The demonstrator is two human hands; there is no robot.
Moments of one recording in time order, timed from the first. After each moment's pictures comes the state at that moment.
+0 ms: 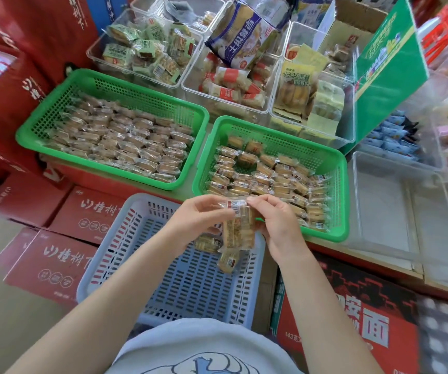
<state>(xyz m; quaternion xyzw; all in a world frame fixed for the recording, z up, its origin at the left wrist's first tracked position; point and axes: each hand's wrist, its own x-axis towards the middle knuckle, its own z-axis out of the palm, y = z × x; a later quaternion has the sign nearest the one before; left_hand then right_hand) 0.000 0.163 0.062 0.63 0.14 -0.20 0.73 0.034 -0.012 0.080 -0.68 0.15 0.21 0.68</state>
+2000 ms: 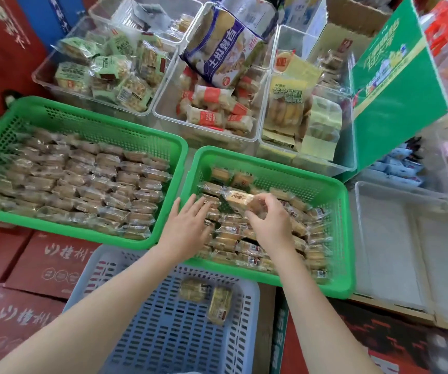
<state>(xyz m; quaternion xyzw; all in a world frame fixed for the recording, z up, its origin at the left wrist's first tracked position) 0.152 0.170 -0.037 0.97 -0.07 -0.19 0.12 0.186 -0.027 0.006 -0.93 0.02 0.06 0.35</state>
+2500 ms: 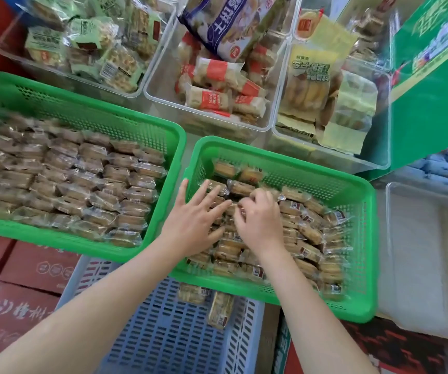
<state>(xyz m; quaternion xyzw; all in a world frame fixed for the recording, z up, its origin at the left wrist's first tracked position) 0.197 0.164 -0.064 0.97 -0.16 -0.16 0.03 0.225 -0.009 -0.065 -0.98 -0.14 0.00 0.14</state>
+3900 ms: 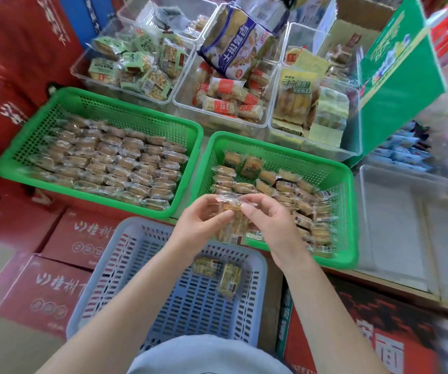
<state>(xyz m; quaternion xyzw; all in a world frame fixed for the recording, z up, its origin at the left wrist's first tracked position) 0.064 0.155 0.037 0.63 0.15 -0.11 0.76 0.098 -0.010 0.073 -0.75 0.06 0.21 0.63</state>
